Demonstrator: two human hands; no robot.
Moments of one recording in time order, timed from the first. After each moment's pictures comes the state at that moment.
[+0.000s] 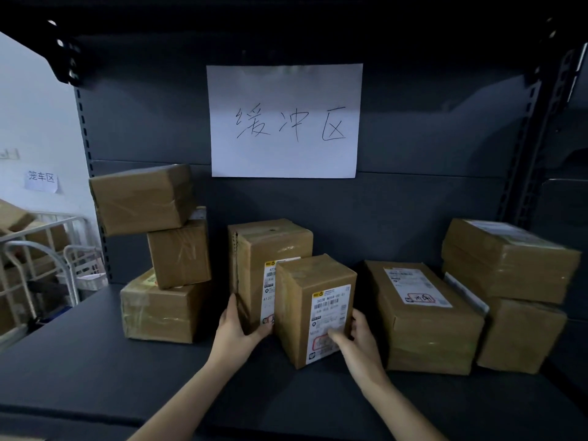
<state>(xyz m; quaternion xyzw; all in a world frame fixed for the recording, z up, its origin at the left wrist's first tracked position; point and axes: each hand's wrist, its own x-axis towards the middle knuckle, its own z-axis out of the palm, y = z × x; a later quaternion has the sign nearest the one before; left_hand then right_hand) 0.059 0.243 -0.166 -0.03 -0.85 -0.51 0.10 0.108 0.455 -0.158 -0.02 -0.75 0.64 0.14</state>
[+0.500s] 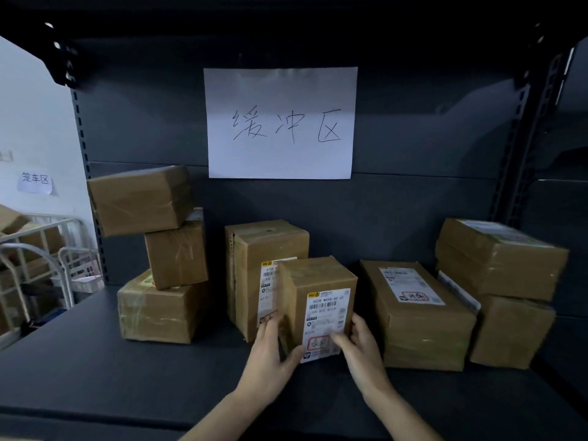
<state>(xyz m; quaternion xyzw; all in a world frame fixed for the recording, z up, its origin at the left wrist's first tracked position) 0.106 0.294 -0.166 -0.17 -0.87 -0.45 0.14 0.120 0.457 -0.160 -0.03 -0.73 0.67 0.14</state>
